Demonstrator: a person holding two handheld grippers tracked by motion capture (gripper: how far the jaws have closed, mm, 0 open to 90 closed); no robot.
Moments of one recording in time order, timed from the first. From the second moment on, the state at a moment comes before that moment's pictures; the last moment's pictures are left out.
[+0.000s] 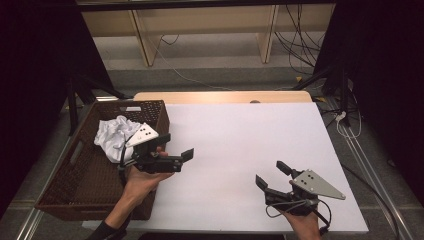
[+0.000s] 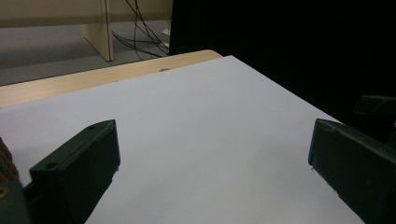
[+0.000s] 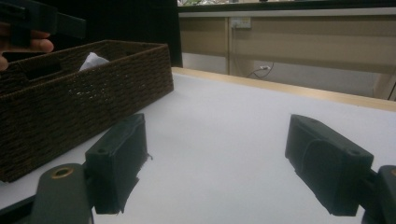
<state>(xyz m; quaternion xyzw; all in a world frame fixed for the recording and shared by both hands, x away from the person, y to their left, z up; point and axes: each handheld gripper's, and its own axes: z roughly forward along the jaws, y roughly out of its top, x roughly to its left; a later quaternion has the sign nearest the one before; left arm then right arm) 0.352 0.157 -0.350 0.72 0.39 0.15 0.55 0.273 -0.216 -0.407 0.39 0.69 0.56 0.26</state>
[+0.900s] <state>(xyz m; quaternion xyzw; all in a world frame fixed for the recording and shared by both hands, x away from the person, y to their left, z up) 0.411 0.207 -0.335 0.74 0.46 0.18 0.46 0.274 -0.215 -0.408 0.39 0.69 0.55 0.26</state>
